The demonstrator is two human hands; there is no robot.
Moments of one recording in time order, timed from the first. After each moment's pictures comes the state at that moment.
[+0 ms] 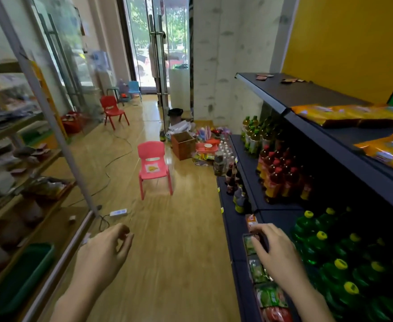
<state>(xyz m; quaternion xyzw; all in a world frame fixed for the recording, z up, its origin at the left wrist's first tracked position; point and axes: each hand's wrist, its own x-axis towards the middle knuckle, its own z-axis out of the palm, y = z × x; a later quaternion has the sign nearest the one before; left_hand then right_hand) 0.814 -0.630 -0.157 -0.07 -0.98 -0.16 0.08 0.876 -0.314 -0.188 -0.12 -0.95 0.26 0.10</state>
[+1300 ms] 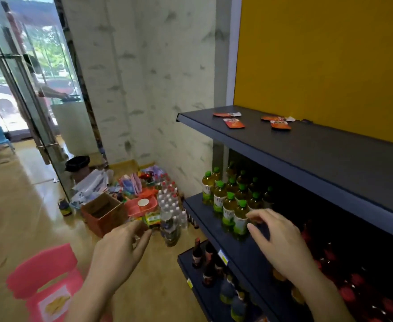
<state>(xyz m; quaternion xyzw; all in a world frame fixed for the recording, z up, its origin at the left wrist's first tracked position) 0.041 -0.363 -0.127 -0.38 -0.89 -0.21 0.11 0.239 -0.150 -0.117 -0.29 -0.91 0.19 0.24</state>
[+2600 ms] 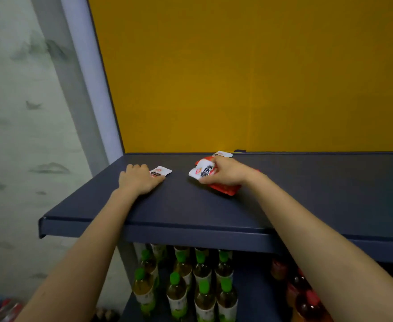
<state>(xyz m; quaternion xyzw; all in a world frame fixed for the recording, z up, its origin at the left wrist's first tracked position) -0.249 0.162 -0.011 -0.68 -0.73 -0.10 0.01 -0.027 0.129 0.010 -0.61 -0.74 0.21 0.20</state>
